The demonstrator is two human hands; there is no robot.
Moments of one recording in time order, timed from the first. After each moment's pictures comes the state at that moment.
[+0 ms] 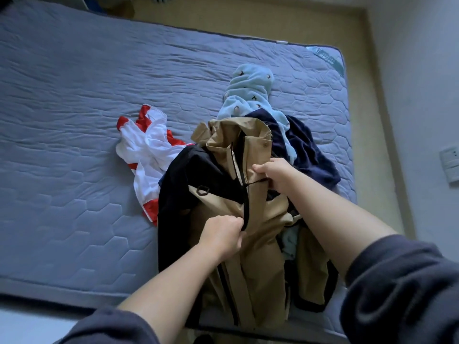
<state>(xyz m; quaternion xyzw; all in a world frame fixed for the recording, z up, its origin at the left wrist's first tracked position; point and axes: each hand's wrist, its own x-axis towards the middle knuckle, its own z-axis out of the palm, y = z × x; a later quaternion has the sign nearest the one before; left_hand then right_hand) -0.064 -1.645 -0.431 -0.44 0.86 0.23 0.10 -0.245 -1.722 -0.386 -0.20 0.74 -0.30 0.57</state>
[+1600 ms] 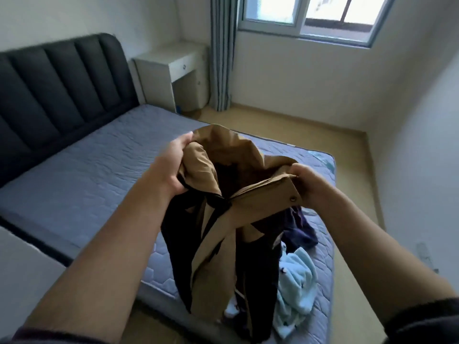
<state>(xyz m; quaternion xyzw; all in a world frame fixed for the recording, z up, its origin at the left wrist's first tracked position) -0.014 -1.520 0.004 -0.46 0.24 0.71 -0.47 -0.281 -1.519 -0.034 -0.32 0.53 -0.40 0.68</state>
